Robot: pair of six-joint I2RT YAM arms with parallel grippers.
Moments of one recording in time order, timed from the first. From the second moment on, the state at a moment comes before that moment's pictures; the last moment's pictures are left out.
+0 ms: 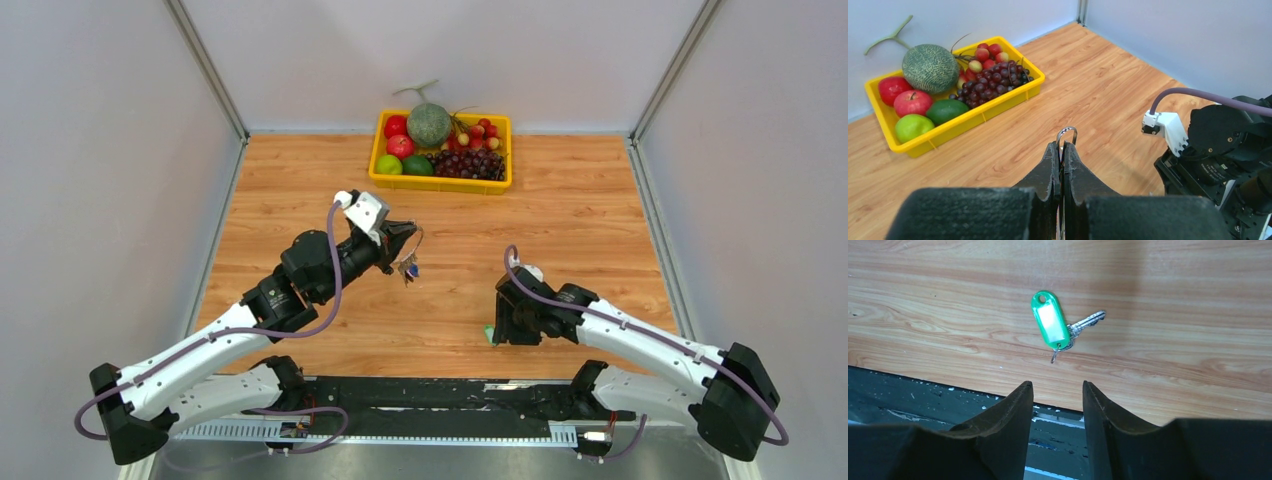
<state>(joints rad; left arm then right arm) -0.93 0.87 0.84 0.02 -0.14 -0.06 0.86 1.03 0.64 -0.78 0.07 0.85</state>
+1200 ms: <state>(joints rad) -0.93 0.84 0.82 0.02 -0.14 -0.10 0.94 1.11 0.52 -0.59 0.10 1.10</state>
